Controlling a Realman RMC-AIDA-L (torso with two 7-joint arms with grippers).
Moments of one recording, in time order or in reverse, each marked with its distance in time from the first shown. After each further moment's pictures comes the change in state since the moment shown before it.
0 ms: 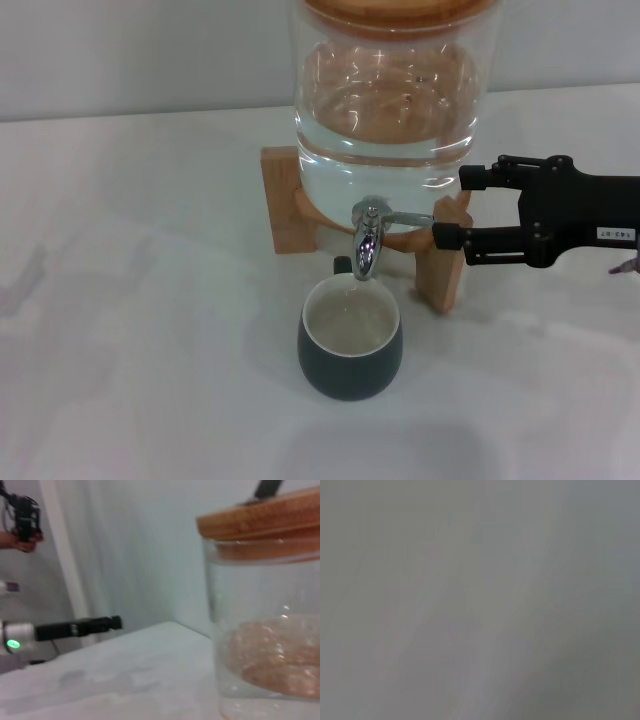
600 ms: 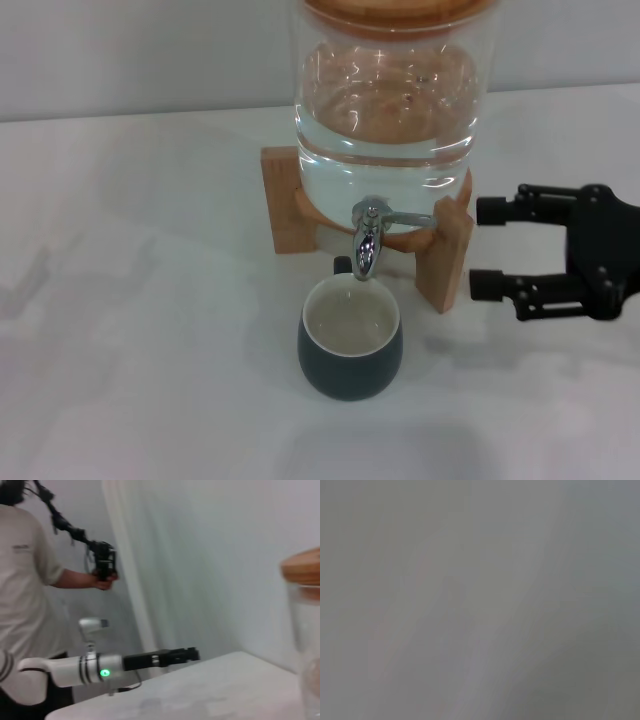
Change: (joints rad) left arm -0.001 -0.003 0.000 -0.010 0.000 -0.009 0.010; right arm -0.021 0.000 0.127 0.039 0.119 0.310 -0.049
